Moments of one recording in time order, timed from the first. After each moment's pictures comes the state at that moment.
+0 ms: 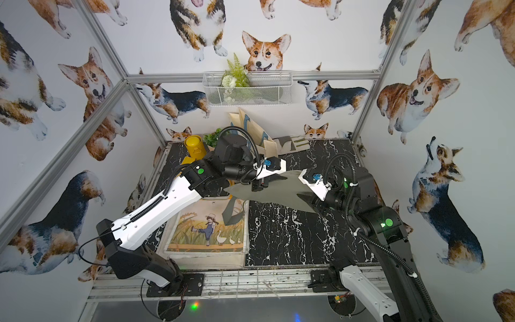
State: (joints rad) left arm -0.87 1.55 1.71 -0.56 0.59 0.61; right arm 0.35 0.79 1.21 -0.95 -0.46 -0.50
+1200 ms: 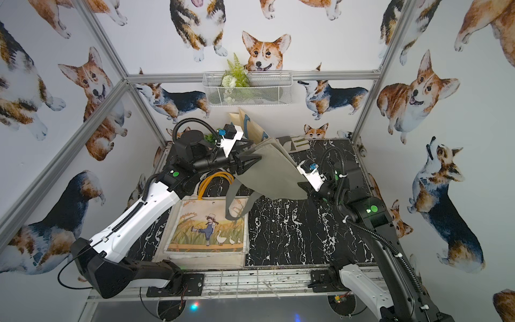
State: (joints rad) left arm -0.59 1.36 1.42 -0.16 0.59 0.09; right arm 0.34 0.90 1.19 -0.82 -0.43 -0.35
